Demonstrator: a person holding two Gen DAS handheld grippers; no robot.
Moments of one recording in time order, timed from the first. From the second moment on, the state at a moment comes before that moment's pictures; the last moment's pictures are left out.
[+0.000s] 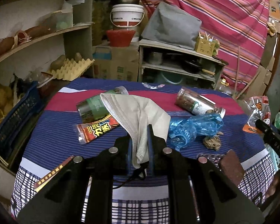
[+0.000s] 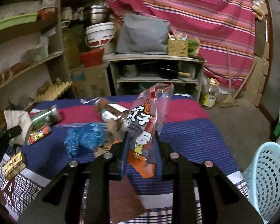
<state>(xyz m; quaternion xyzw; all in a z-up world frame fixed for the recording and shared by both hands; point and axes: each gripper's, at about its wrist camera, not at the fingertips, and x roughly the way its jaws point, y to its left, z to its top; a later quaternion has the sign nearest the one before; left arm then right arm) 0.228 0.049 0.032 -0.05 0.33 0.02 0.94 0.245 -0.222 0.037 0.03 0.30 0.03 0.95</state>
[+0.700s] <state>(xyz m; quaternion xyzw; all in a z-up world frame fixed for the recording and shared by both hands) 0.221 -0.060 0.053 -0.02 0.31 -0.05 0.95 0.198 -0.339 0.048 0.03 0.31 0.03 0.95</state>
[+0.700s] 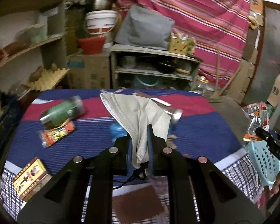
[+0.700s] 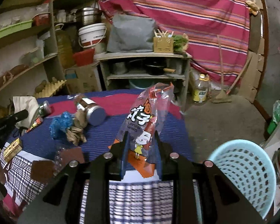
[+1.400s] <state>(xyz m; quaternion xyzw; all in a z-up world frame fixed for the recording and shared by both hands) 0.199 -0.243 0.032 0.02 0.32 -0.21 0.92 0.122 -0.493 0.012 0.08 0.32 -0.09 0.94</state>
